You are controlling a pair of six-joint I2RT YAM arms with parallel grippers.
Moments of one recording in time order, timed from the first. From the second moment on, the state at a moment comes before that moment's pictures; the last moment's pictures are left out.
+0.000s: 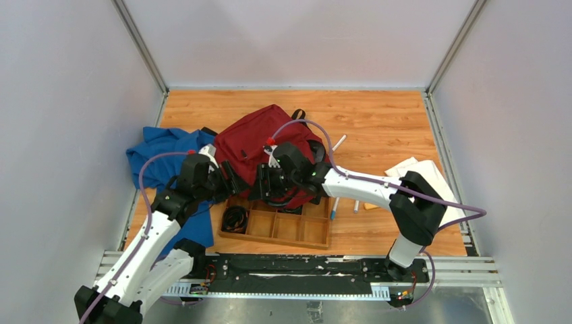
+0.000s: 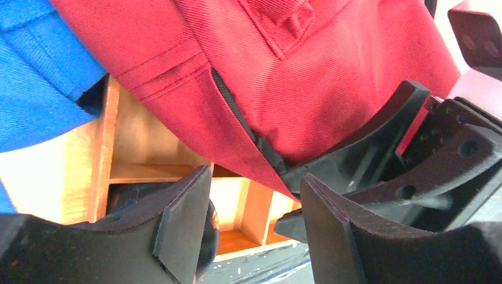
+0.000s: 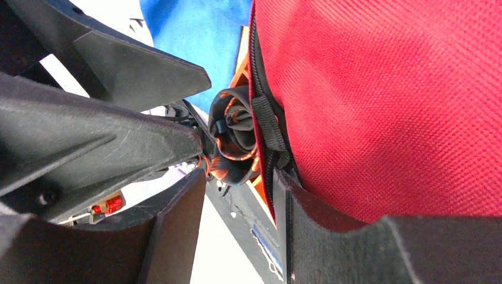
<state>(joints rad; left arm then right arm) -0.36 0.76 0.65 -0.59 0.17 -0.75 0.98 1.68 1.14 -0.09 -0.35 0.82</state>
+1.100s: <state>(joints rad) -0.25 0.72 0.73 -0.67 0.14 -0.73 0.96 1.62 1.06 -0.03 -0.31 0.86</state>
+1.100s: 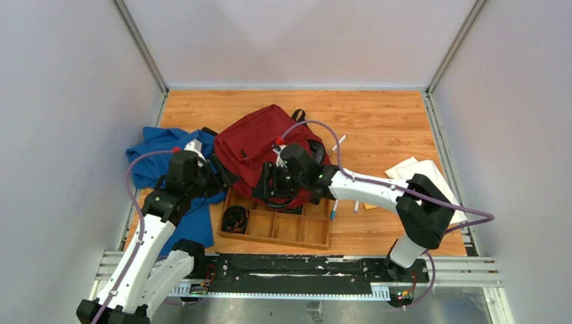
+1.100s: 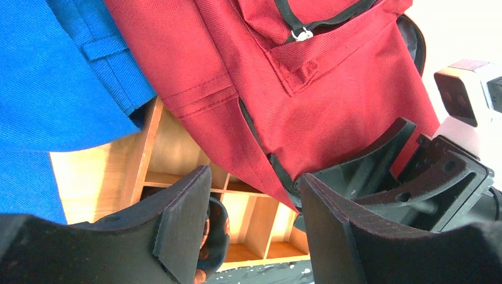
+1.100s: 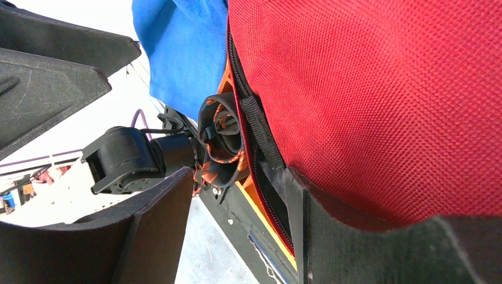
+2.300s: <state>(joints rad) -0.25 0.71 0.74 -0.71 0.10 -0.71 0.94 1.82 1.28 0.02 -0.40 0.91</state>
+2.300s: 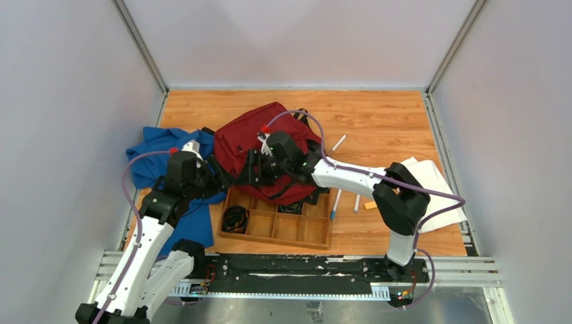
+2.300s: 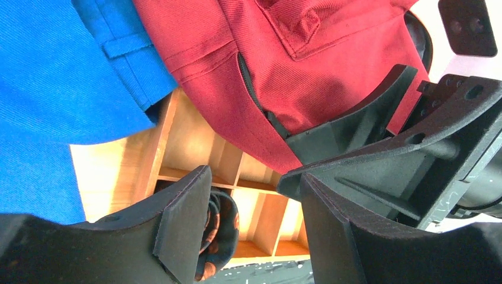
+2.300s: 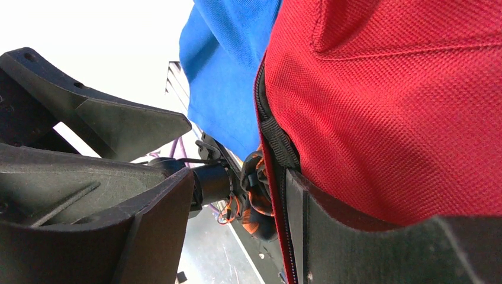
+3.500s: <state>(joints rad) -0.24 0.69 0.76 -0.79 -0.01 -0.70 0.88 1.72 1.28 0.04 -0.34 0.84</state>
